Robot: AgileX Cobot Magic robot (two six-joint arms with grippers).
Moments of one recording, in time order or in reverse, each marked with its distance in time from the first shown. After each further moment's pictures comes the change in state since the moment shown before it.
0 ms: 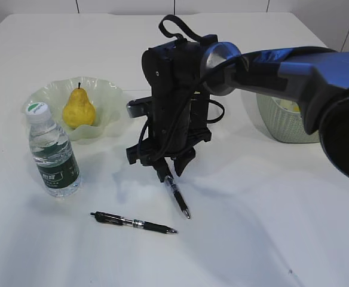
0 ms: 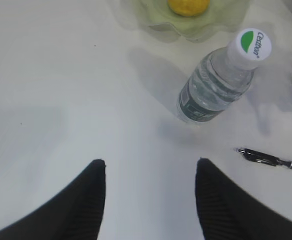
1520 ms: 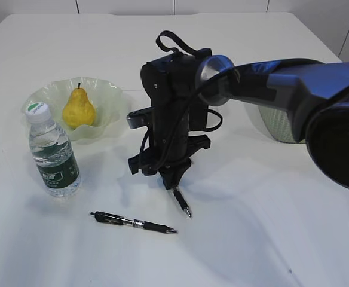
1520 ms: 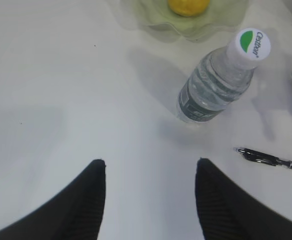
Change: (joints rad) left arm 0.000 0.000 0.000 0.000 0.000 0.000; right arm 0.000 0.042 -0.006 -0.007 -0.002 -0.033
